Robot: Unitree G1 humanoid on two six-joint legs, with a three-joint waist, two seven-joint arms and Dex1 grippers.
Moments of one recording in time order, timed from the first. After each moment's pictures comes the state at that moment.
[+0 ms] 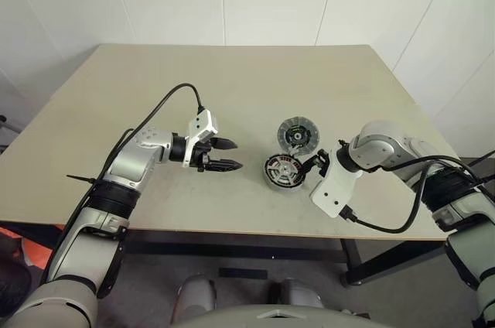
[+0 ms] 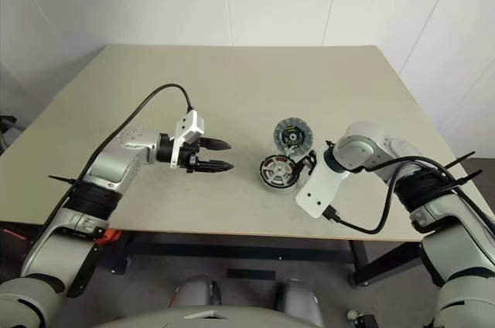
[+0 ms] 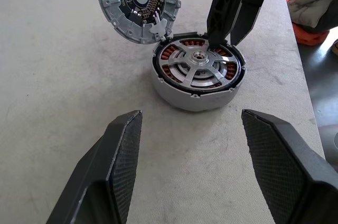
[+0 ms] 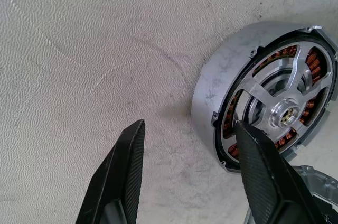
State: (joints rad) left arm -0.62 0.47 -0.21 0.28 -0.25 0.36 -1.25; right arm -0.73 -0.83 0.55 0.37 -0.42 -0.78 1.28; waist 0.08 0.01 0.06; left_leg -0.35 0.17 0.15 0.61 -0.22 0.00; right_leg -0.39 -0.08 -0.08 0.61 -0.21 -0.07
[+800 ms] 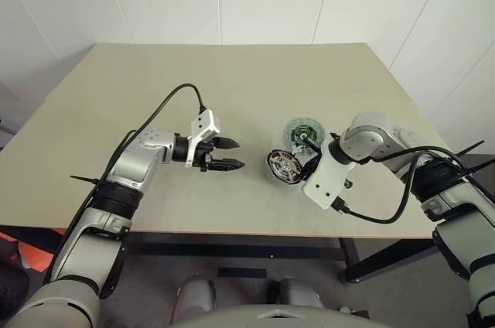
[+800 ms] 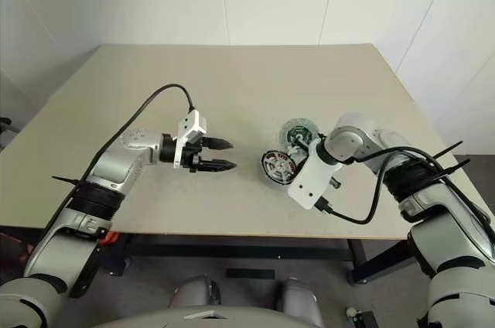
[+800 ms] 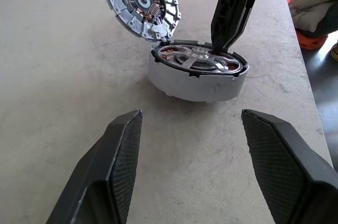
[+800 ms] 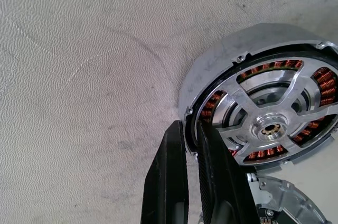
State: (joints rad) left arm -0.62 0.45 -0.21 0.29 -0.25 0.36 -1.23; right arm -0.79 -0.78 0.57 0.38 -0.41 -0.72 1.34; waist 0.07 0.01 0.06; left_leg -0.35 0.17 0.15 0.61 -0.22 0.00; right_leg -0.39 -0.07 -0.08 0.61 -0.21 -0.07
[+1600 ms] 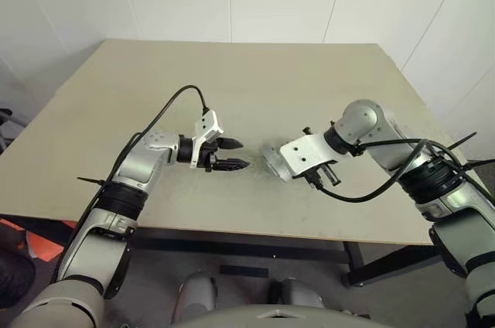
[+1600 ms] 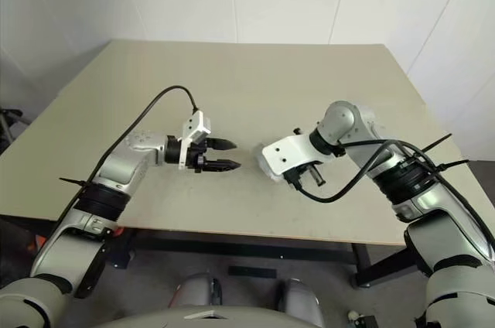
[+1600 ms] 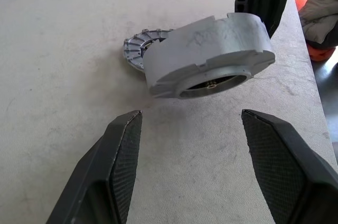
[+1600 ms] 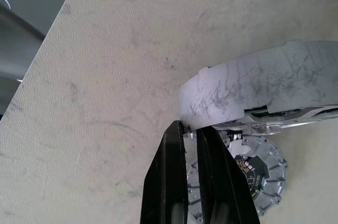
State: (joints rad) left arm -0.62 0.41 -0.21 0.31 -0.25 0.36 -1.20; right arm -0.80 -0.80 0.54 0.10 -0.16 0.05 1.55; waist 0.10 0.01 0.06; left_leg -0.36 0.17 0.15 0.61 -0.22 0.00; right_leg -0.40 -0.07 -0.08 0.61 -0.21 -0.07
